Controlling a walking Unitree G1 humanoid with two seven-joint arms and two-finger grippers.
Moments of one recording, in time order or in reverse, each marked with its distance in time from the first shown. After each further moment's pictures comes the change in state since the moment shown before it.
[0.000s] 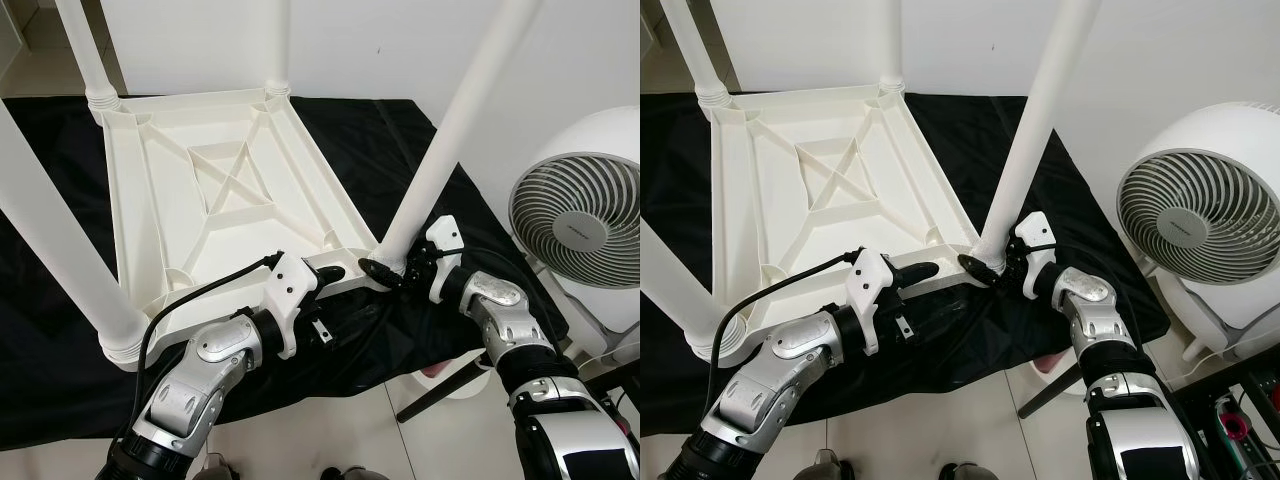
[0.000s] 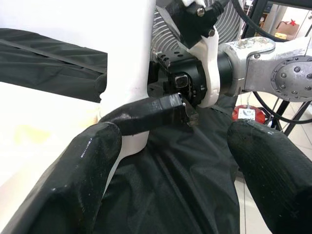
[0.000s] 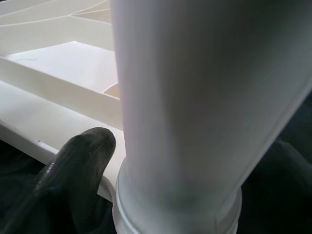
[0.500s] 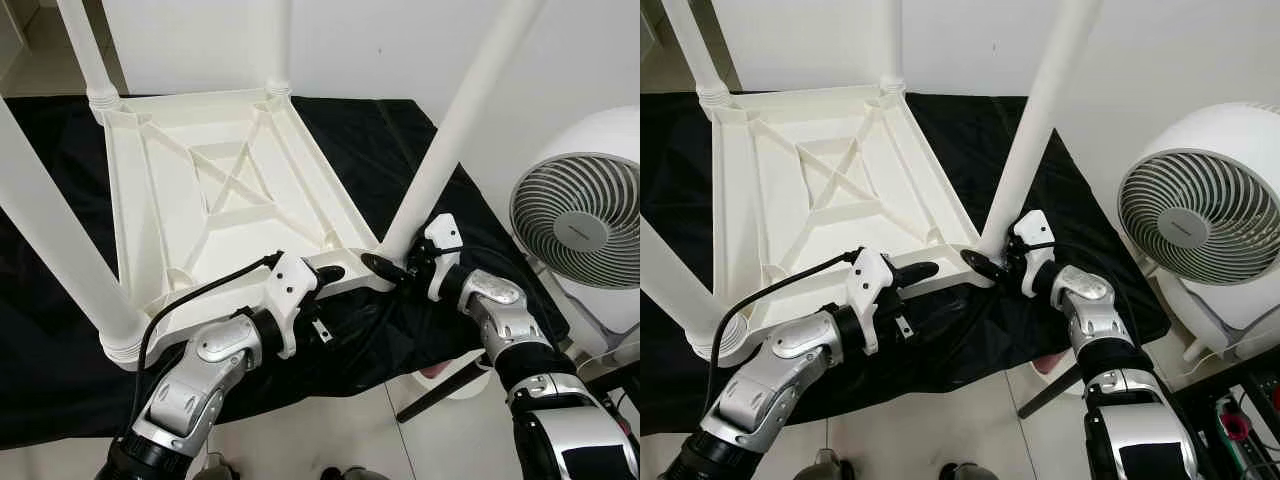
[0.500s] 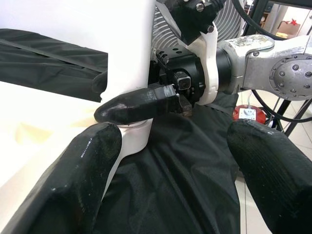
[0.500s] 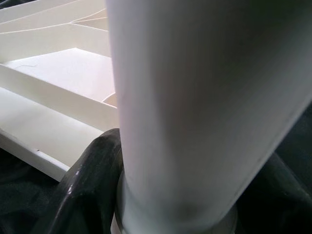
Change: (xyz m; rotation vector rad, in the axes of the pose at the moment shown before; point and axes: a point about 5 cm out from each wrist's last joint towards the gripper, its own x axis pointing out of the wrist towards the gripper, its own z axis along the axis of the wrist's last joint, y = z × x) left arm 0.000 0.001 0.000 0.003 0.001 0.002; right arm 0.002 -0.002 0.005 -0.011 -0.023 -0.002
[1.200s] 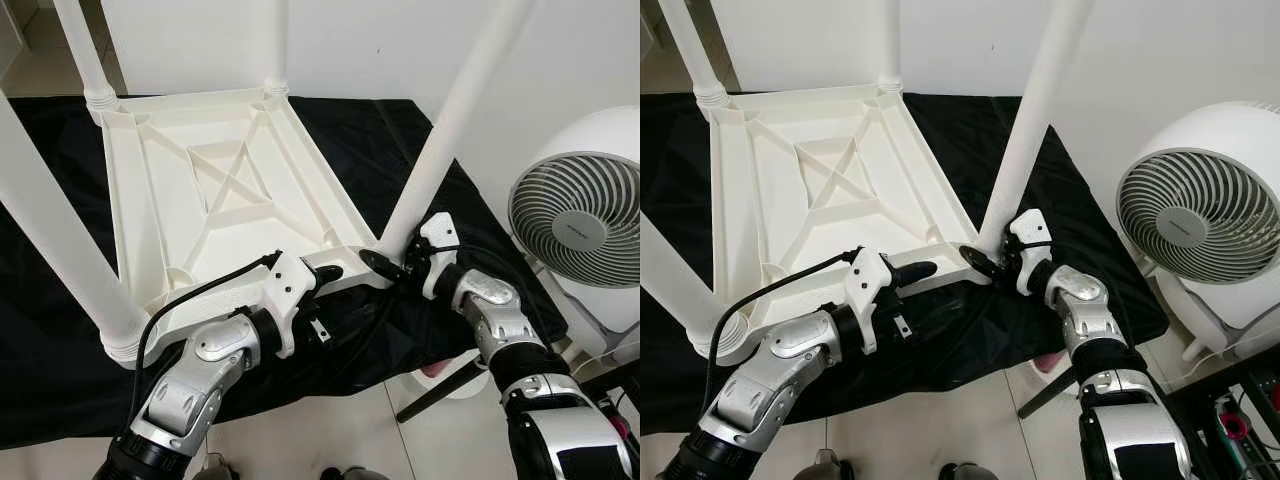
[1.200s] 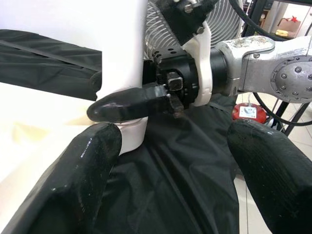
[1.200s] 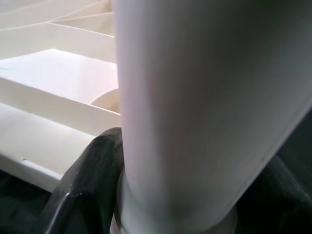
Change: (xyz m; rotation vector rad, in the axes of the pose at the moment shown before) left arm -0.002 0.001 -0.001 0.004 0.008 0.002; right arm 0.011 0.005 -0.001 0.006 0.008 -0.120
